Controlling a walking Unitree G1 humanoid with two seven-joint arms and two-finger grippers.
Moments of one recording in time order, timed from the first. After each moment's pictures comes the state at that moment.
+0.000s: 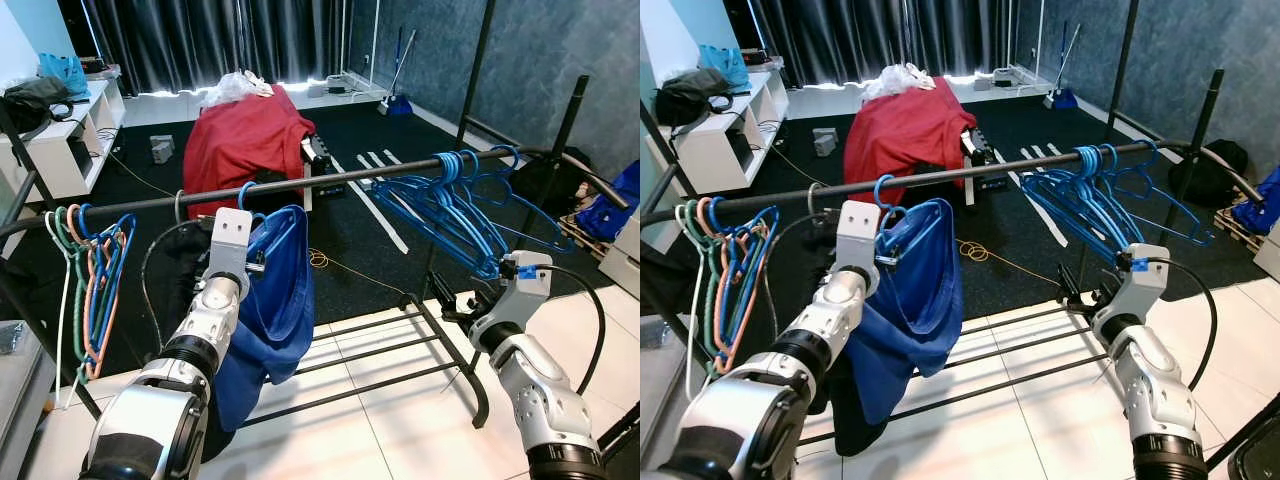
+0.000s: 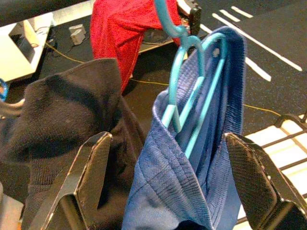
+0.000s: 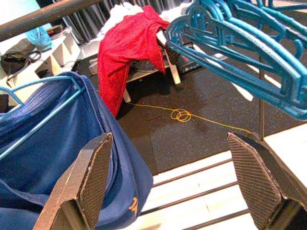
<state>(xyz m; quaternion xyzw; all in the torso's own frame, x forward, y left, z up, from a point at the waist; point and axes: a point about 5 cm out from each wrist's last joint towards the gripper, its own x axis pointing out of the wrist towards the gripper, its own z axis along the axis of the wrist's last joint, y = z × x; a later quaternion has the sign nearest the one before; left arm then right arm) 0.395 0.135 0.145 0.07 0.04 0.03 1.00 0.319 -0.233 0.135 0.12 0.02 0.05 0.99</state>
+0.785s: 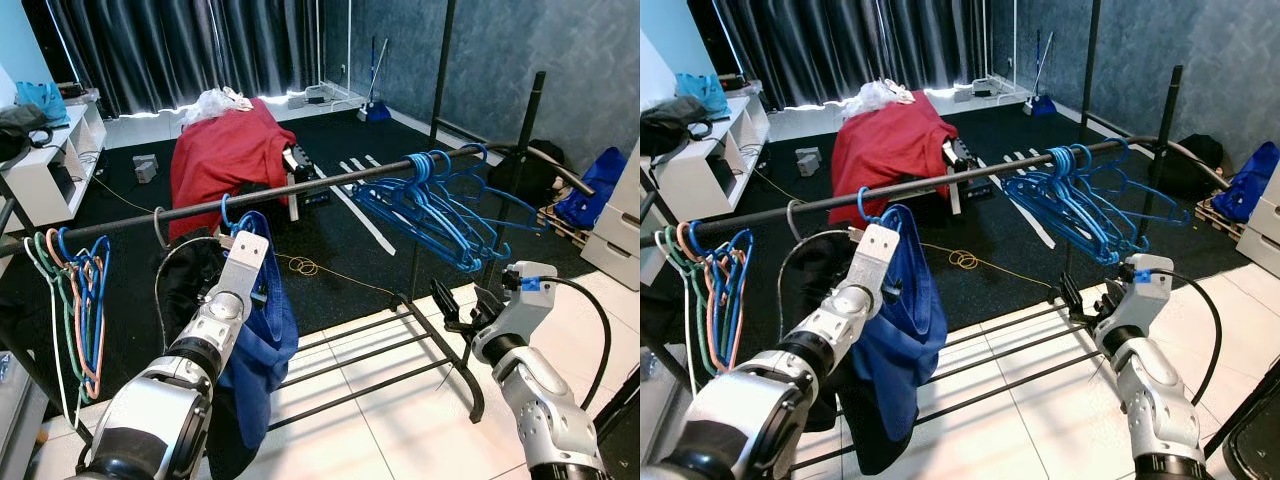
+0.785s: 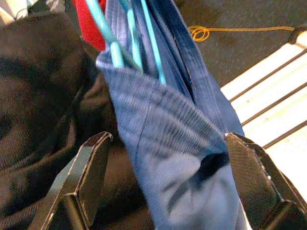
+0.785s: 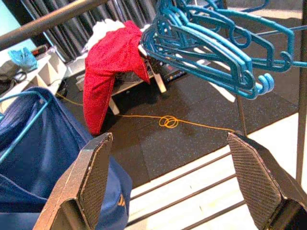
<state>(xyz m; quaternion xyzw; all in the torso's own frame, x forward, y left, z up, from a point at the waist) 0.384 0.135 0.106 0.17 0.18 0.01 0.97 0.301 -0.234 0.129 0.12 0.02 0.03 0.99</state>
